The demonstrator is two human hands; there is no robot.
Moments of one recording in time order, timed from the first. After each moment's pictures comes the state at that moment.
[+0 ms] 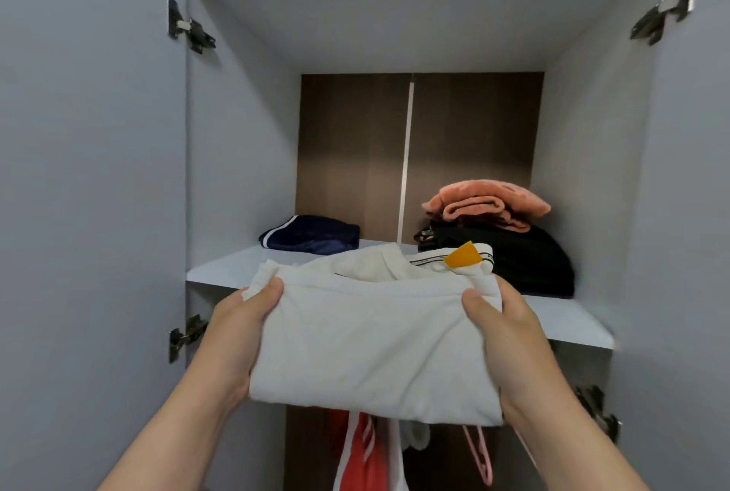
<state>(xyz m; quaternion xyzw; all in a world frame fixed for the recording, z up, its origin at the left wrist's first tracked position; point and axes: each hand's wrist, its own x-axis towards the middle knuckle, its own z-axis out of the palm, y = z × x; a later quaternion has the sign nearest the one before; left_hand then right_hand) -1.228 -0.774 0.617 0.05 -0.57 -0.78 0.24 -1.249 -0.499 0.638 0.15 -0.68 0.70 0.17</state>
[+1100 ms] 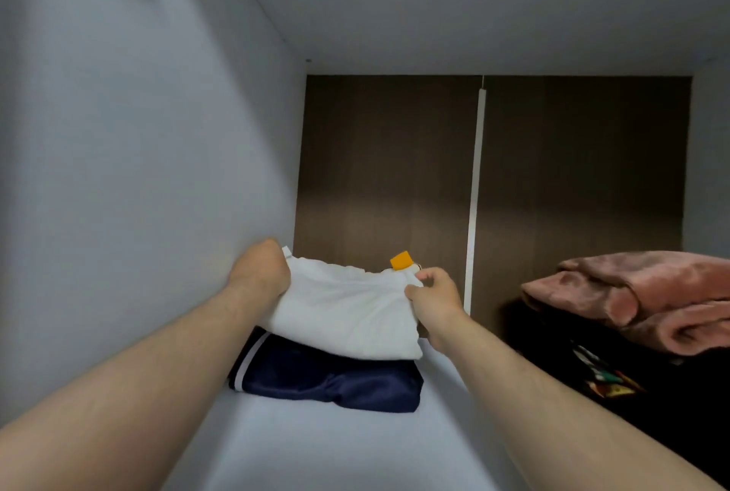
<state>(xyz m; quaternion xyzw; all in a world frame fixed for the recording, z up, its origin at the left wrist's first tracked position) -1.740 -0.998 0.741 0.15 -0.91 -0.20 0.34 -1.749 -0.740 0.711 0.06 -0.73 0.67 0.14</state>
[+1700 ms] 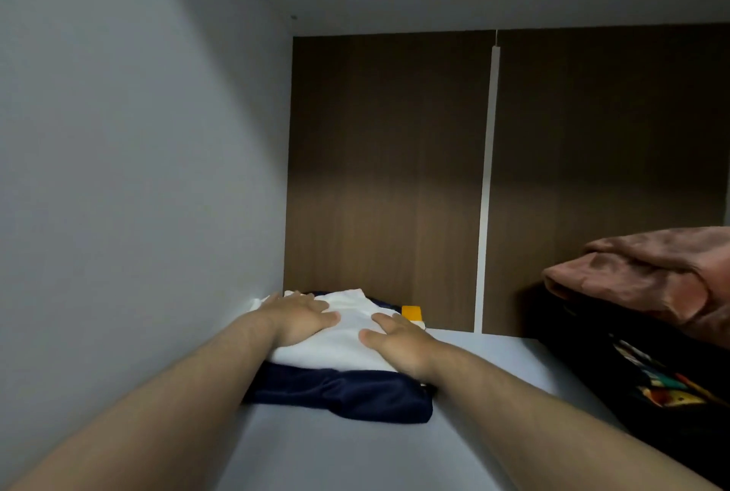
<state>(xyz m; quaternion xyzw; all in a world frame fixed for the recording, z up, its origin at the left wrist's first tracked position) -1.792 -0.974 0.678 -0.04 -1.00 -0.01 0.04 -1.791 -0.760 0.653 0.16 -0.95 0.28 -0.05</state>
